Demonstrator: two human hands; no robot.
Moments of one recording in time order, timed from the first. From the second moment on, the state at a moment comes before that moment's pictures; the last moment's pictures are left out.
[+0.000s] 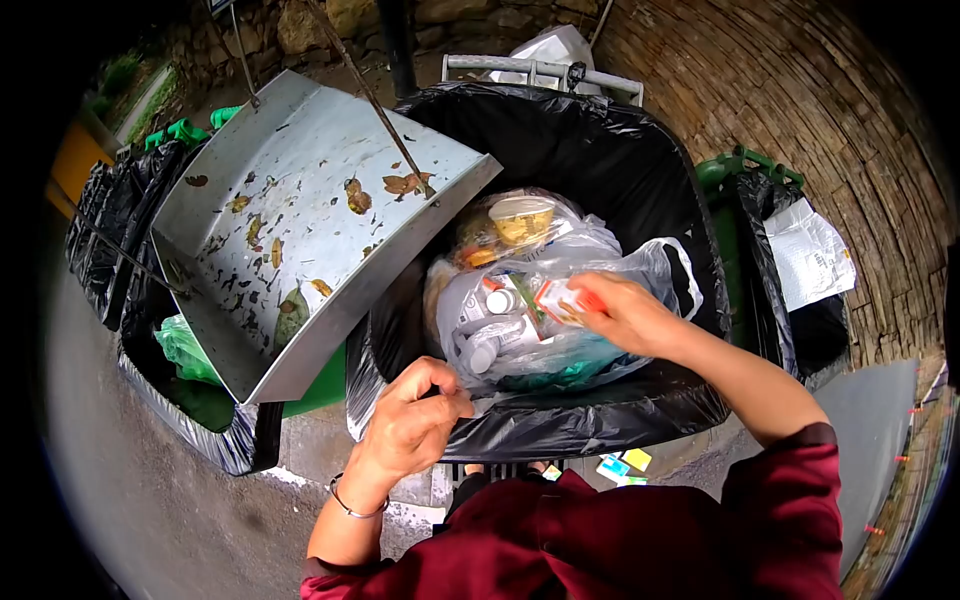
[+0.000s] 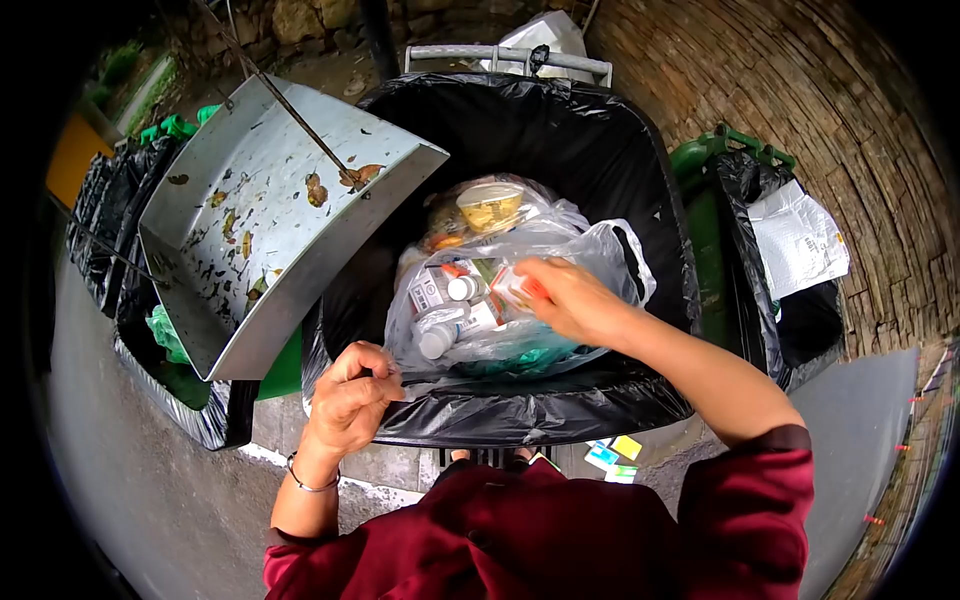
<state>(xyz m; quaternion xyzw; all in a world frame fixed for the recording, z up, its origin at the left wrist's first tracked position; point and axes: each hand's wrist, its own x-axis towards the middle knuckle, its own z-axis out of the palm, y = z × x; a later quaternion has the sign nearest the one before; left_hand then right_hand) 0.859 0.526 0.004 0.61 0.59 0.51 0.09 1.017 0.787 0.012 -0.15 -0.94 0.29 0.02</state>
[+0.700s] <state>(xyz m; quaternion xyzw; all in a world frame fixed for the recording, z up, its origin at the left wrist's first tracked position) 0.859 0.525 0.005 0.62 0.59 0.51 0.10 1.138 0.764 0.119 -0.36 -0.75 0.55 0.05</state>
